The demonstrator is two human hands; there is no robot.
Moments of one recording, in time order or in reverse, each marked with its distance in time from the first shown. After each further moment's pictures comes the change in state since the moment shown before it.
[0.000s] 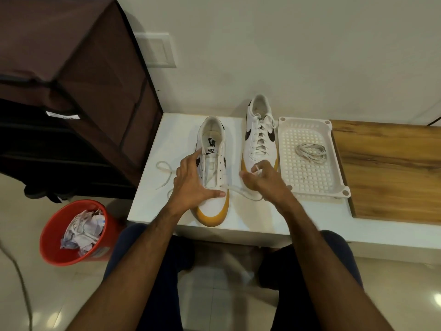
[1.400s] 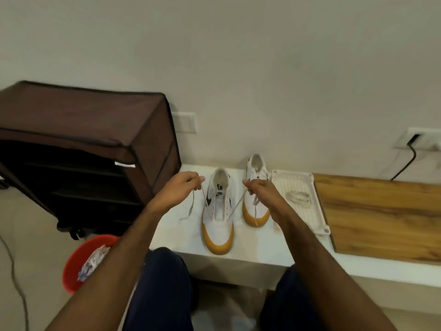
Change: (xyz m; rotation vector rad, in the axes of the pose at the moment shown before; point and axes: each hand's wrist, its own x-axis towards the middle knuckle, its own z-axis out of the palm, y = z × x) left_hand -0.043 0.082 -0.158 -0.219 -0.042 0.100; right_hand -0.046 -0.101 -0.031 0.133 -0.003 -0.090
